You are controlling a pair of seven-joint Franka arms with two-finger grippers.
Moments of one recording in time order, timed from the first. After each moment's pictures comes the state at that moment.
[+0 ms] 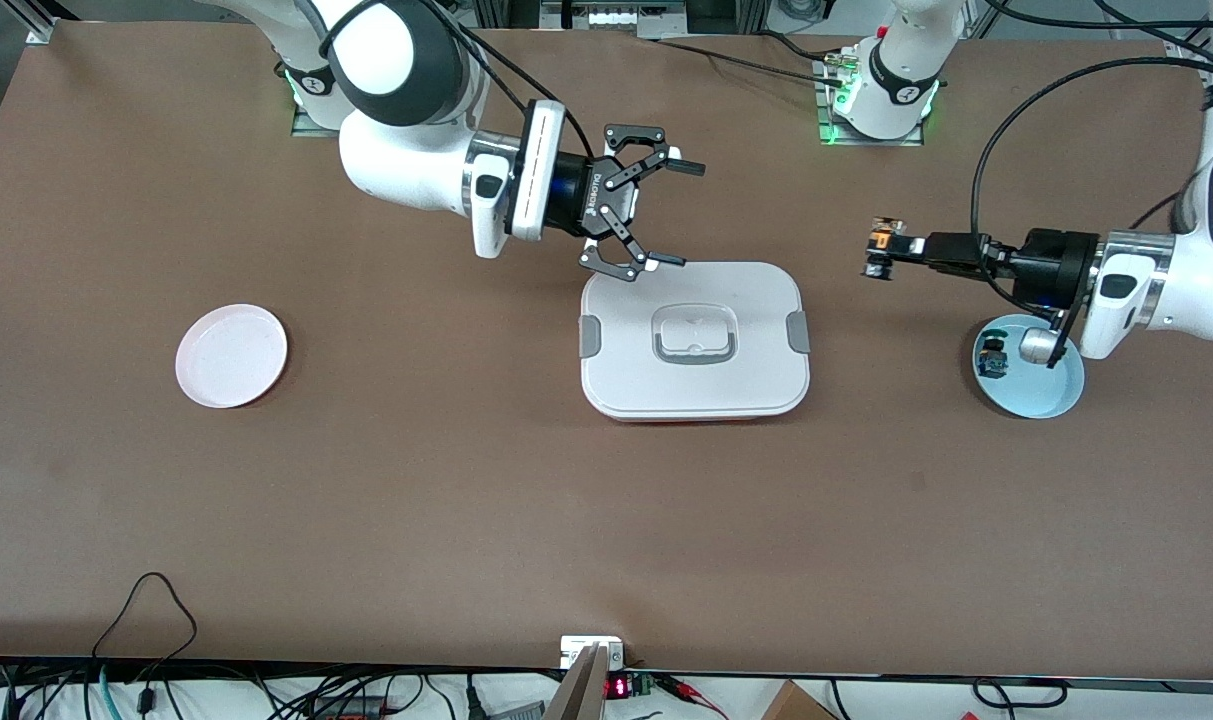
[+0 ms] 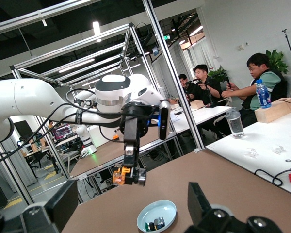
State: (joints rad) left arm 0.59 0.31 -0.58 -1.63 -0.74 1.36 0.04; right arm 0.50 0.28 0.26 -1.72 1.98 2.45 -1.82
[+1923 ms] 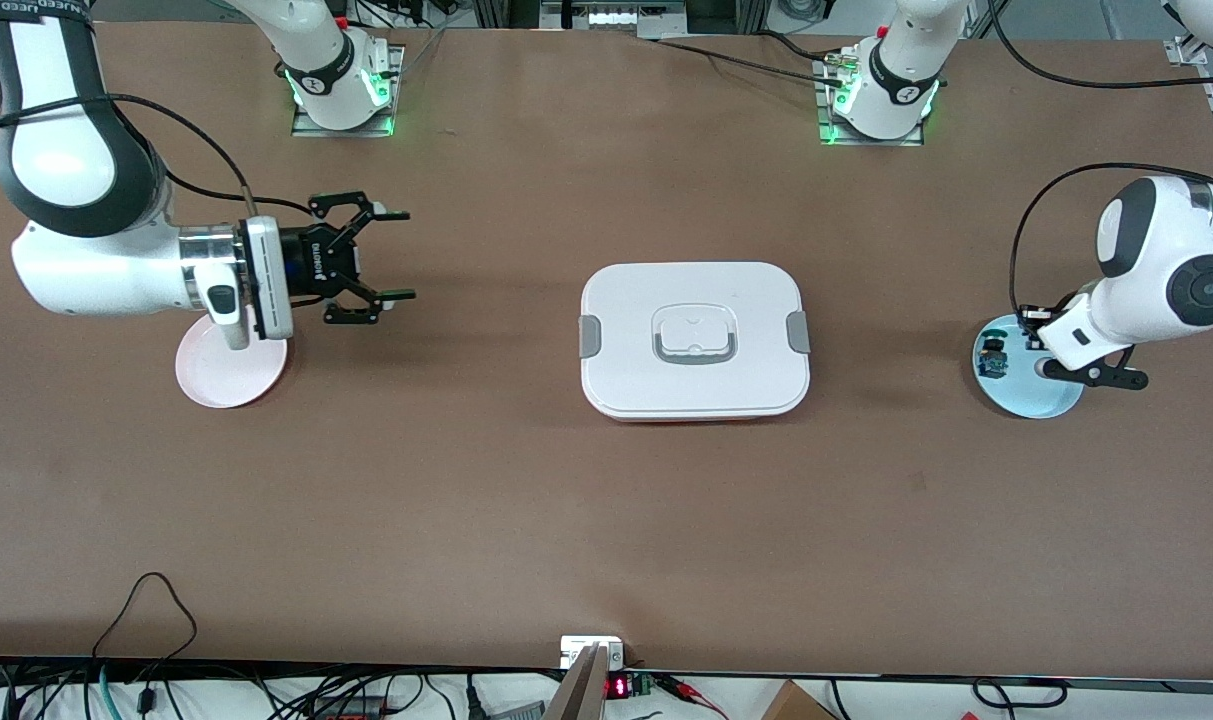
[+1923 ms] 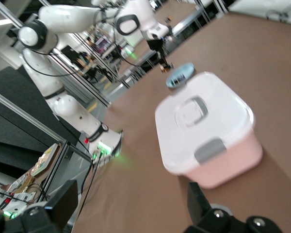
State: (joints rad) left arm 0.78 0.33 -0.58 -2.10 0.48 2.13 0.06; right arm 0.16 0.20 -0.09 -1.91 1.13 1.61 -1.34
